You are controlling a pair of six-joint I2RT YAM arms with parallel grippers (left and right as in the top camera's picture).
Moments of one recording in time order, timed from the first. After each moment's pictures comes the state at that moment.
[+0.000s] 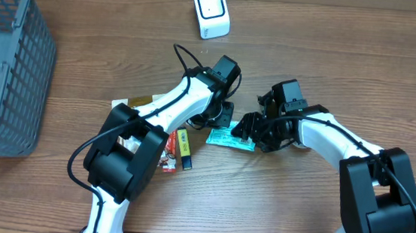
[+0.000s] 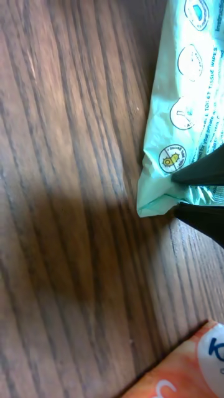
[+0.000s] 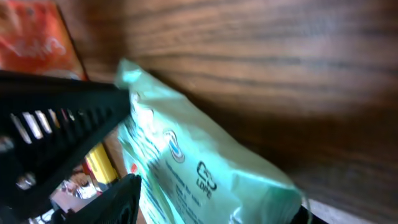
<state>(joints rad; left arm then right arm) -0.57 2.11 1.50 -0.82 0.13 -0.41 0.30 1.81 0.97 -0.49 -0.57 0.51</state>
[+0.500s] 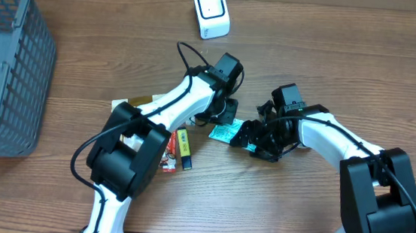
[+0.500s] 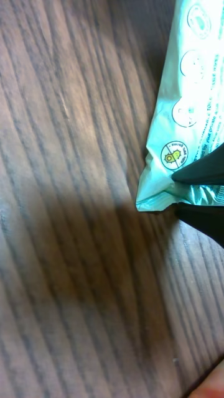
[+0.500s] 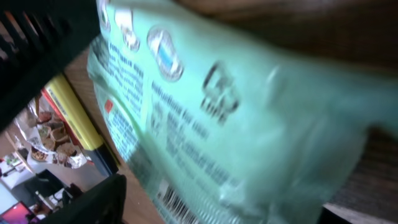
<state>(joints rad) -0.57 2.14 1.54 -0.78 0.15 -0.36 0.30 1.81 0.98 -0.63 -0.60 0.47</state>
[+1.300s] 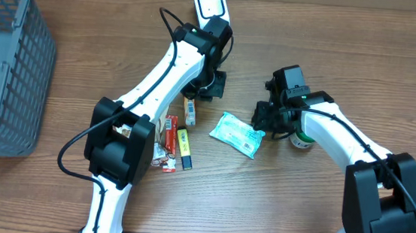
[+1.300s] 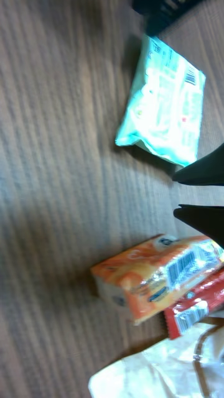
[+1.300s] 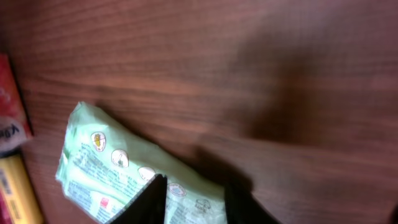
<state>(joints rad) -0.47 2.19 1.92 -1.24 0.11 -0.36 0.30 1.79 1.11 -0.58 -0.22 0.36</state>
